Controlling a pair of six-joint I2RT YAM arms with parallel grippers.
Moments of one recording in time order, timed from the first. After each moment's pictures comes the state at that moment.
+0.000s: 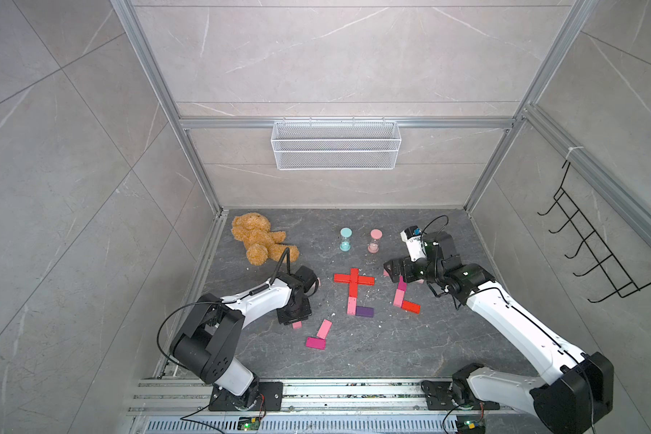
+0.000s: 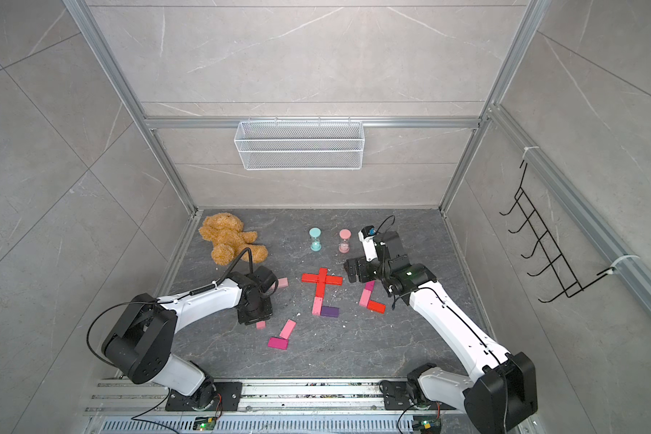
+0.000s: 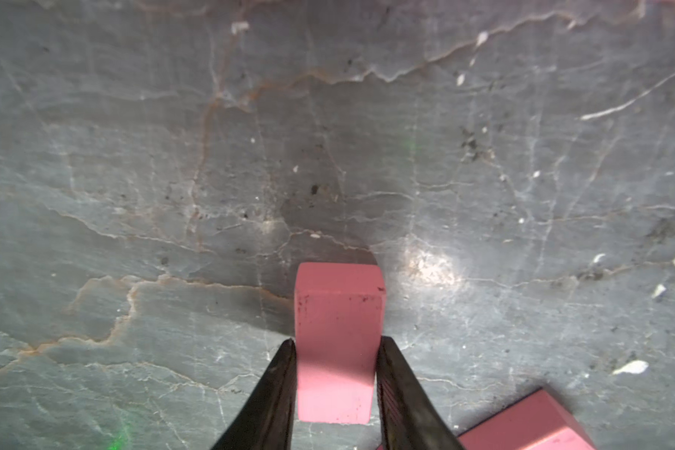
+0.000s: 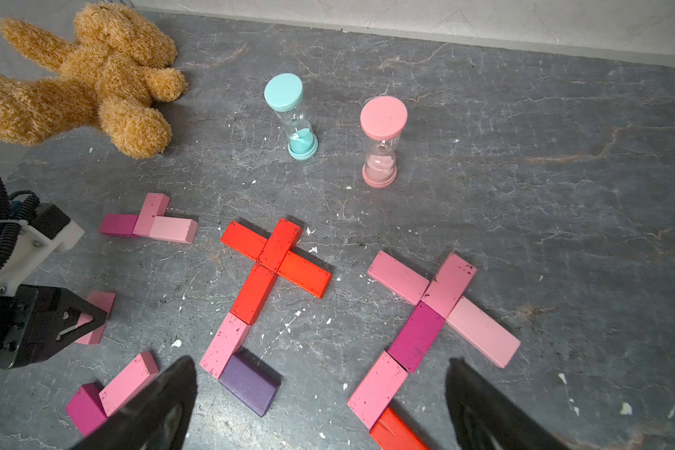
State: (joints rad) left arm -0.60 1.57 0.88 -0.82 -0.07 -0.83; right arm 0.41 1.21 1.03 -0.54 -0.09 0.13
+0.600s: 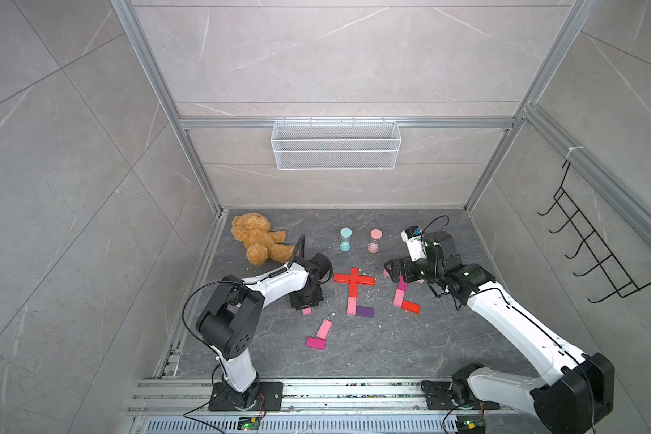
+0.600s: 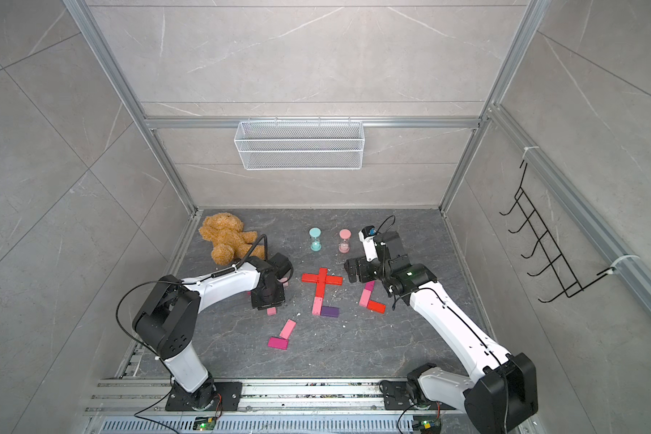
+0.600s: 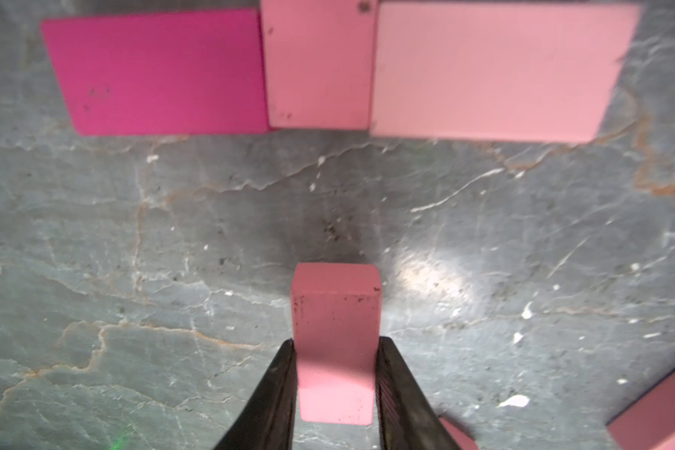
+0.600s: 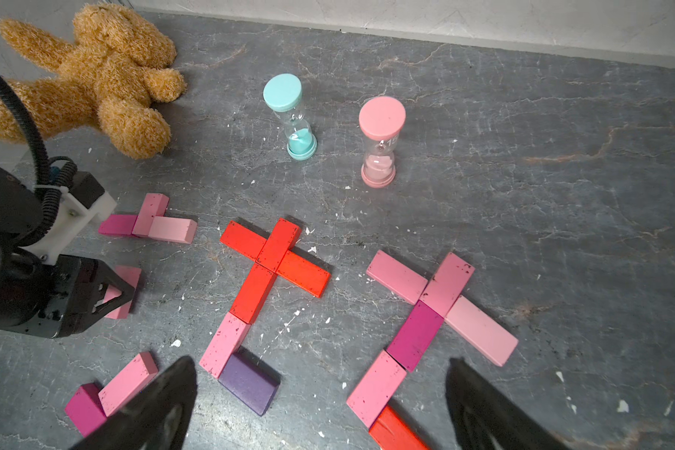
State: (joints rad) left arm -0.63 1.77 1.14 -0.91 -0.12 -0.84; right arm 0.41 1.21 1.03 -0.54 -0.09 0.13
